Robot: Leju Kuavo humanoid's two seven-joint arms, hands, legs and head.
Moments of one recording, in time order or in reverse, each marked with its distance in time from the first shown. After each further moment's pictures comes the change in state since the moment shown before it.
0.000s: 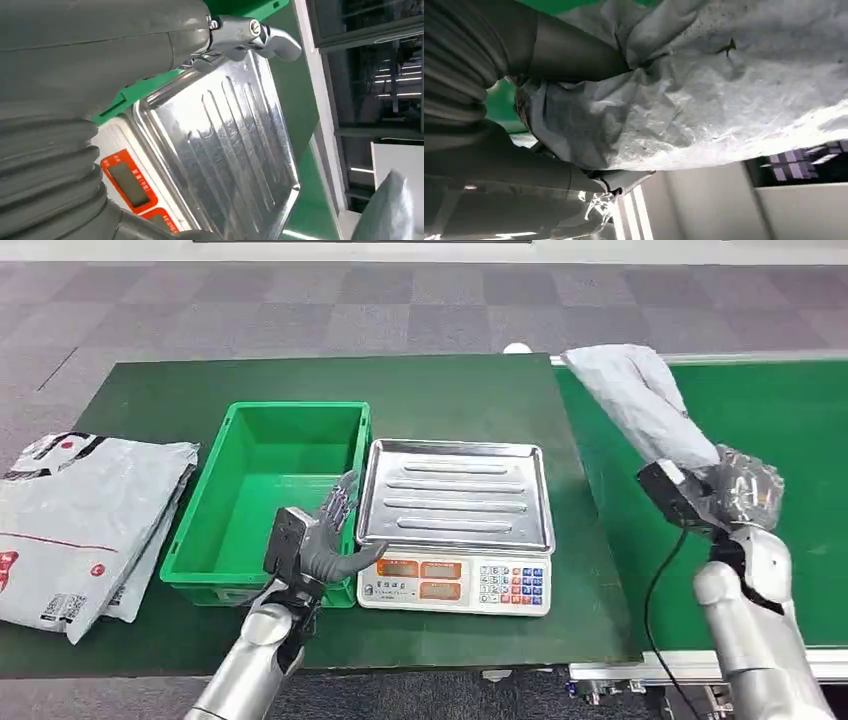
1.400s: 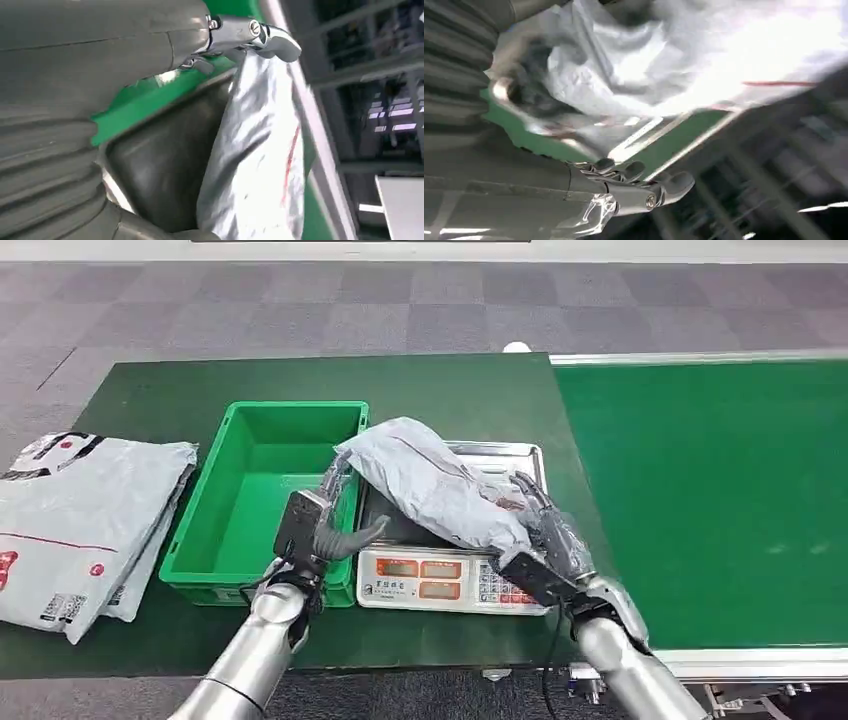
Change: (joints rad) left arm -0.112 -0.020 0.000 0.121 -0.114 0.177 -0.062; right arm 0.139 0.076 0.435 -0.231 -0.641 0.216 -0.270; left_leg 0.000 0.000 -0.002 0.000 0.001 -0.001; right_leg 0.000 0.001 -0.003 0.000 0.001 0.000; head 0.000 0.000
